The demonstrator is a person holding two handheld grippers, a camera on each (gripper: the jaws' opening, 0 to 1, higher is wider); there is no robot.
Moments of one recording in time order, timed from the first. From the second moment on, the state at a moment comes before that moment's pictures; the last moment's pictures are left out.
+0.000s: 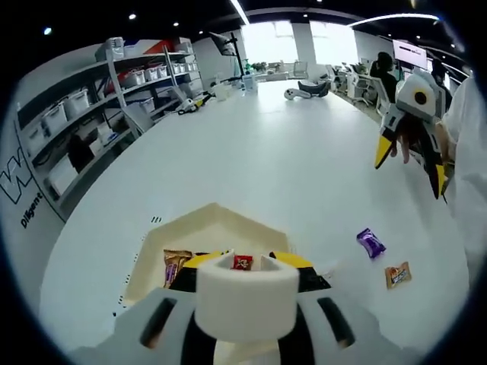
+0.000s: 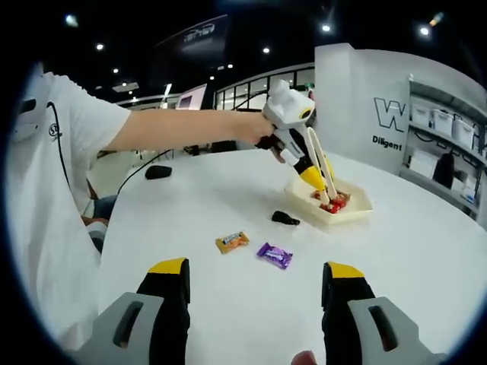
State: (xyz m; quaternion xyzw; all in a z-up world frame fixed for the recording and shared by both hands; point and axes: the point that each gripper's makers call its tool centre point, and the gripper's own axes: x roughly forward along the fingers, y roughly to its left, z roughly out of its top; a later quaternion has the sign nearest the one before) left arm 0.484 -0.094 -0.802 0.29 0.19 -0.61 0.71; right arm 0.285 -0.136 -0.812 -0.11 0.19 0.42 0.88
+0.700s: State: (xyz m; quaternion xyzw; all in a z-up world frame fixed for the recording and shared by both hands) left arm 0.414 -0.085 -0.778 0.28 0.18 -0.63 0.70; right arm 0.278 -0.127 -0.806 -0.12 0.18 0.42 0.88
